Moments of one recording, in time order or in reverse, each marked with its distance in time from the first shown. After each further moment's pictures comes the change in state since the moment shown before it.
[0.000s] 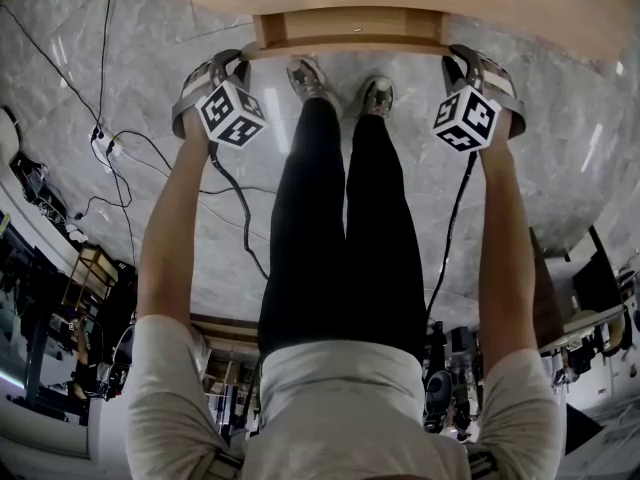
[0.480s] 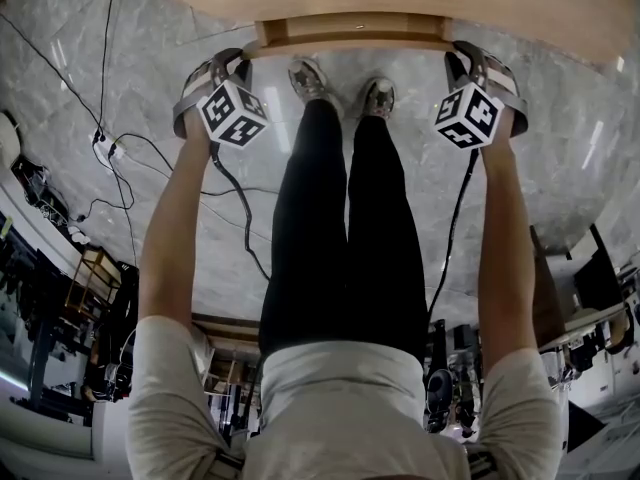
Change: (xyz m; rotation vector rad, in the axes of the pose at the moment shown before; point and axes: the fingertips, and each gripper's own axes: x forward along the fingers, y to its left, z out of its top) left arm 0.002 0.012 0.006 -0.009 -0.008 -0.003; right arm 0.004 -0.017 0.004 0.027 0.014 -0.023
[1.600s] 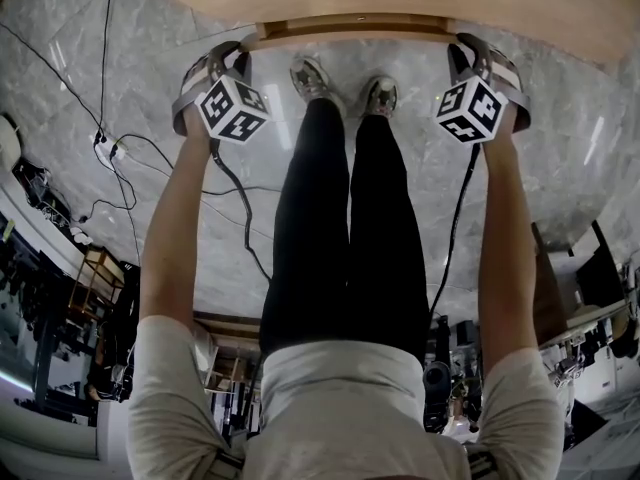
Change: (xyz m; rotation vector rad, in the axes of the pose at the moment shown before) left arm 0.002 0.022 0.004 -0.030 -0.012 0.033; right arm 0.006 -0.015 0.010 0.037 0.006 -0.031
